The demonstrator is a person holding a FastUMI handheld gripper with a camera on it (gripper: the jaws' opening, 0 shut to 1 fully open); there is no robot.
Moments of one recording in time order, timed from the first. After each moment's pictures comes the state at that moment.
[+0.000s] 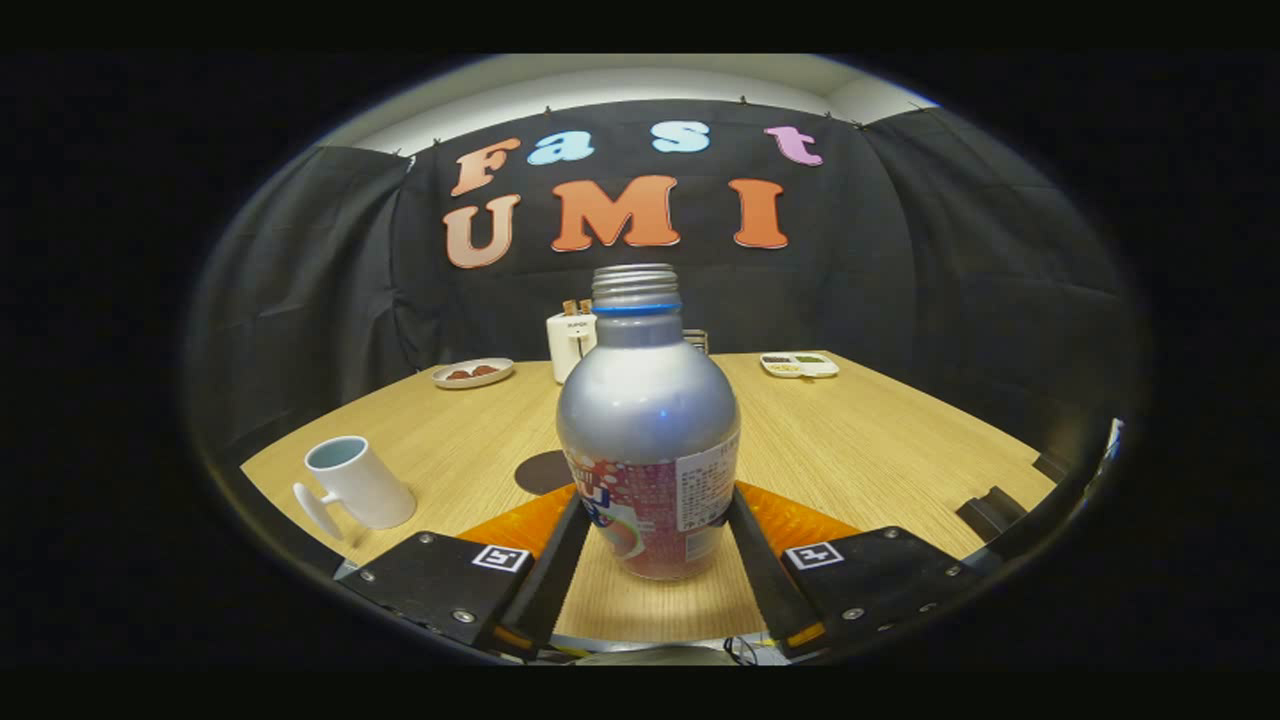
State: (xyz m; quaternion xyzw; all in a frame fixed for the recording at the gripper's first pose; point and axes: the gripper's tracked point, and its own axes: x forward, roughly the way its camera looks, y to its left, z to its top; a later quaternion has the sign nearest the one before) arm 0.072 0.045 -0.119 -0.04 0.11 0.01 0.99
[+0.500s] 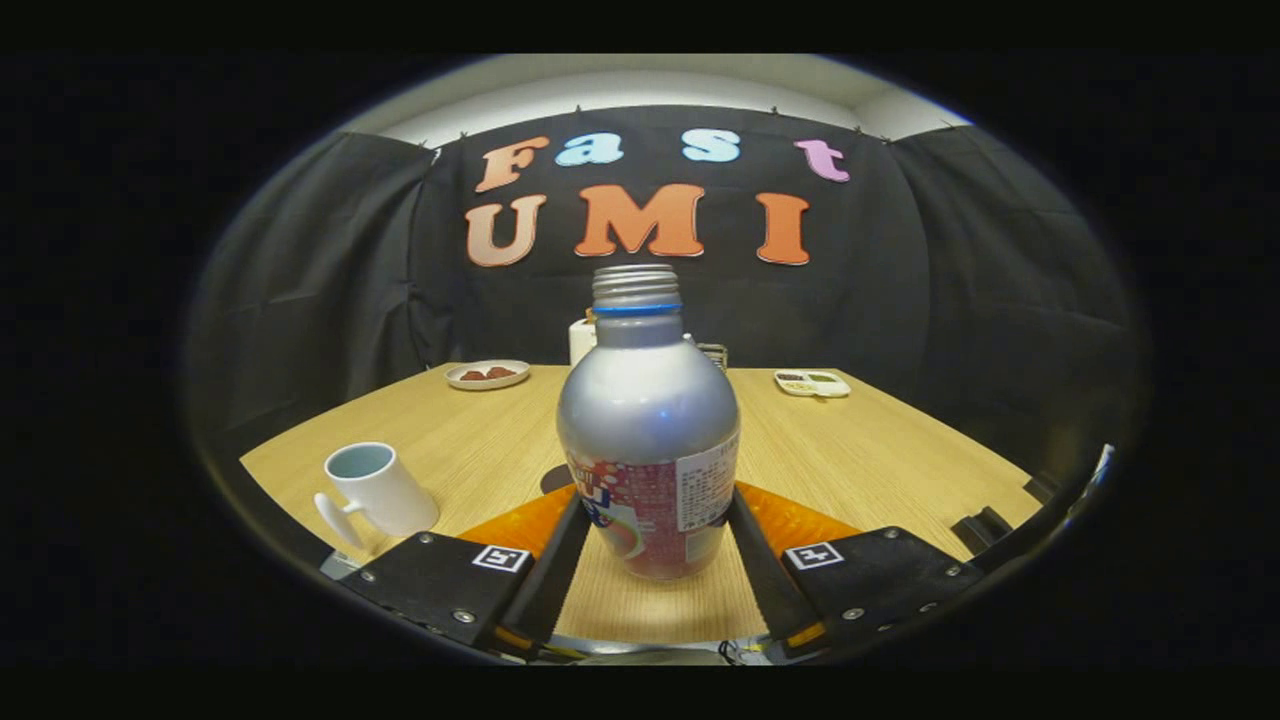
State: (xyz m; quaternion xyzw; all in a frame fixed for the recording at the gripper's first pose) arm 0.070 0.076 -0.101 -0.08 0.10 0.02 0.99
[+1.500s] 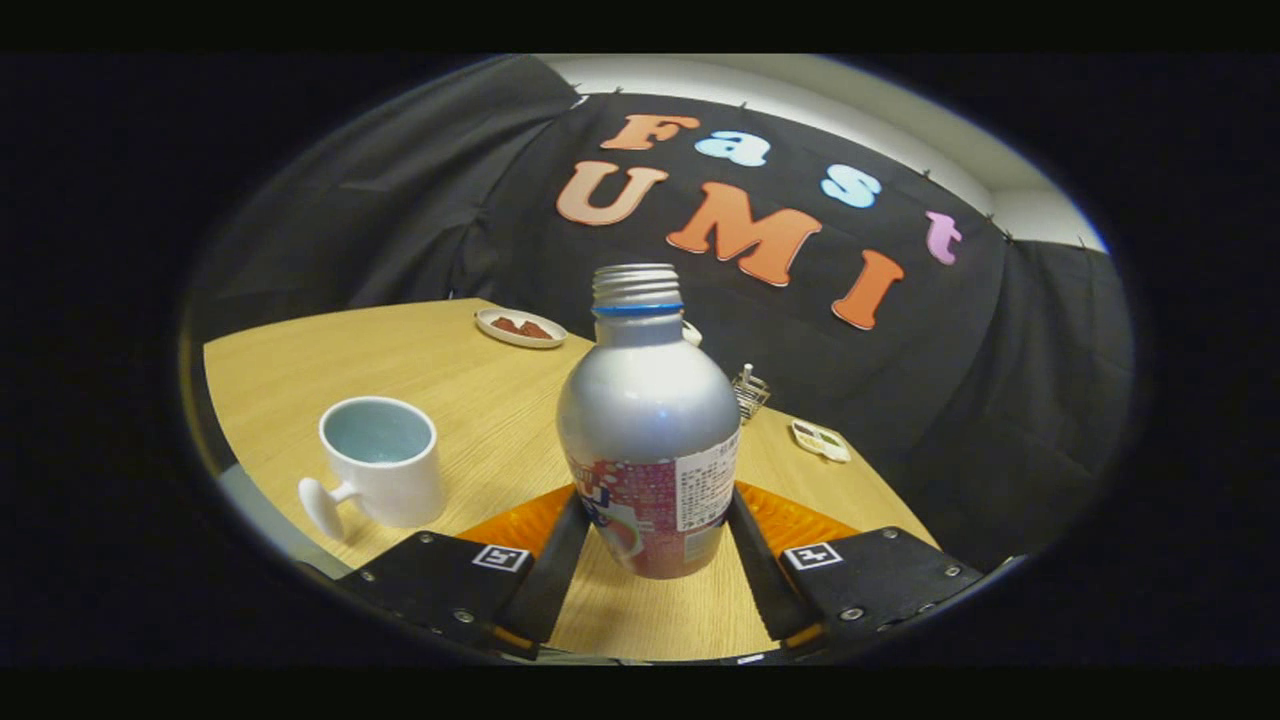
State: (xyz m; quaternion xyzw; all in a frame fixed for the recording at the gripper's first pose) arm 0.089 0.160 -0.102 -0.31 0.09 0.02 0.95
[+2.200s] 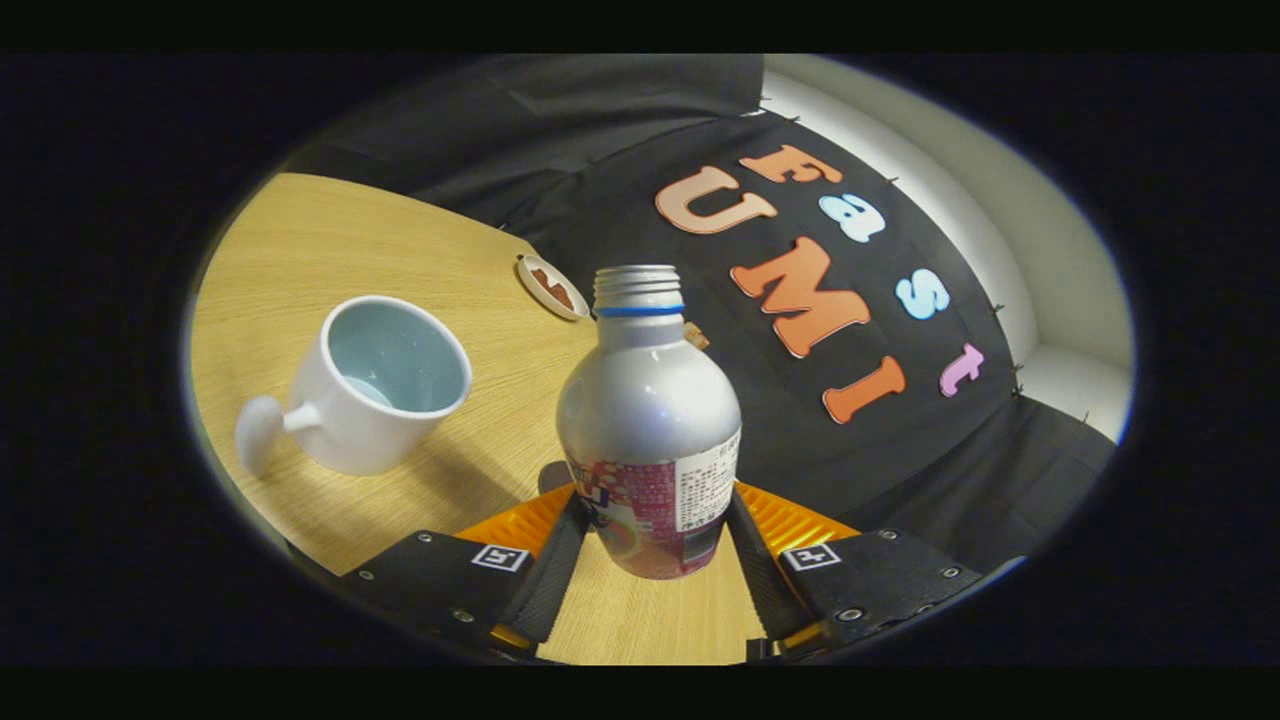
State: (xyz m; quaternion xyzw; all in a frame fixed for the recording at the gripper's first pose) arm 0.095 0.181 -0.098 -0.53 0.03 0.00 0.84
